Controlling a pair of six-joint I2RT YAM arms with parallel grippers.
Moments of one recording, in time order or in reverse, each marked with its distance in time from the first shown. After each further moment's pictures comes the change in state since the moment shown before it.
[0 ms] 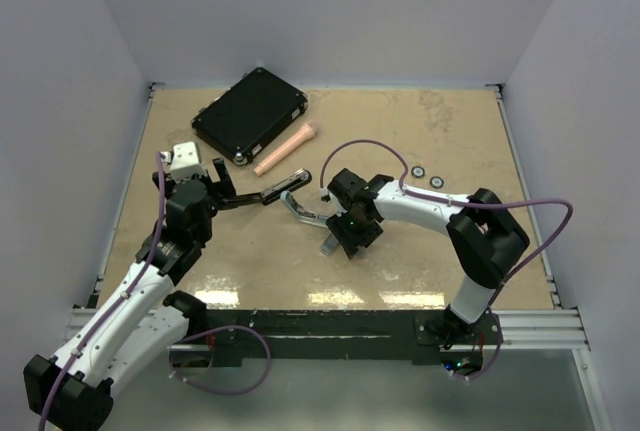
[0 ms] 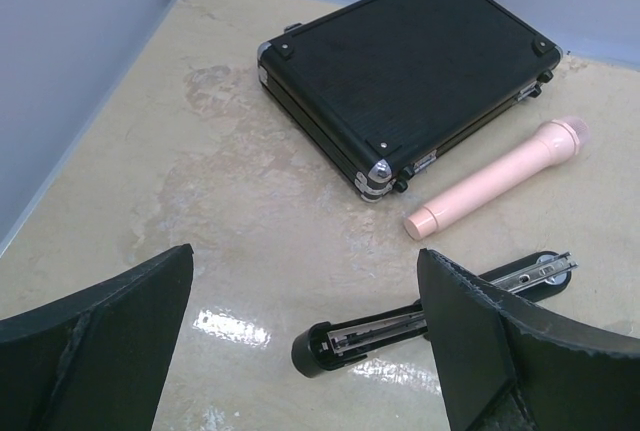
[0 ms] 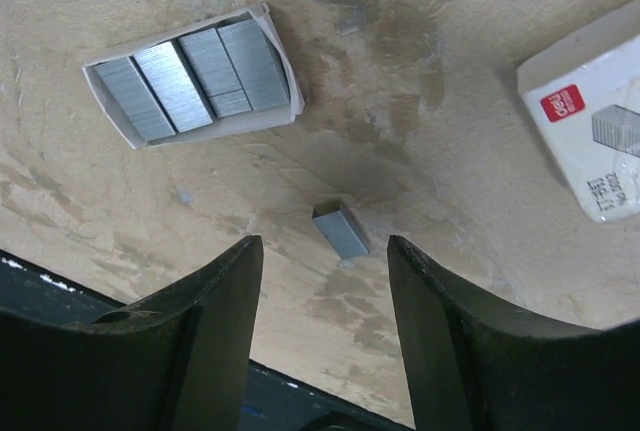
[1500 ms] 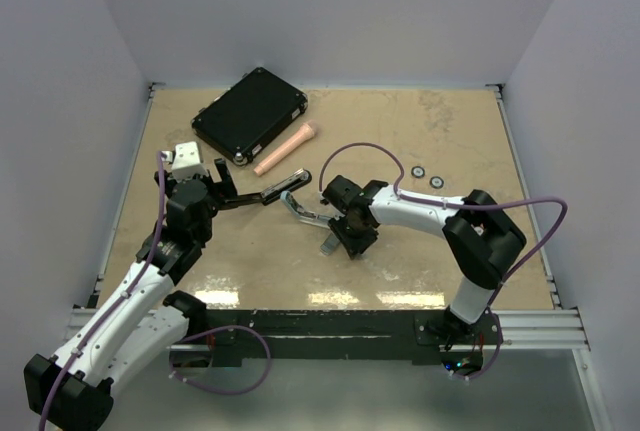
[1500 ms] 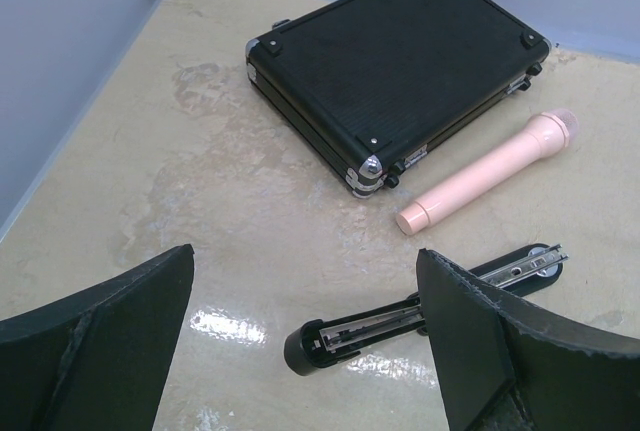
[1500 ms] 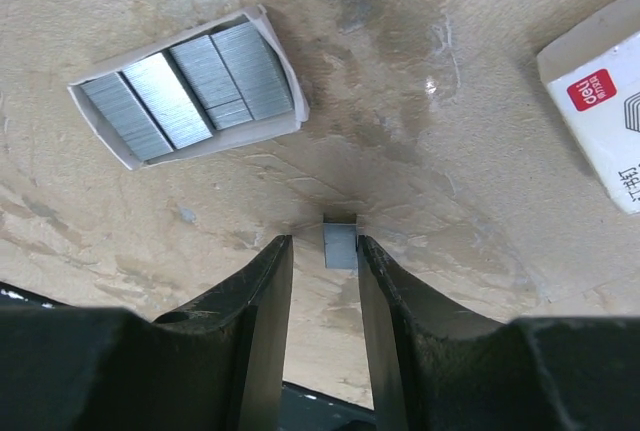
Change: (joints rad) left arm 0.000 0.004 0.000 0.000 0.028 0.000; right arm 0.045 0.023 -0.017 0.022 0.057 0.090
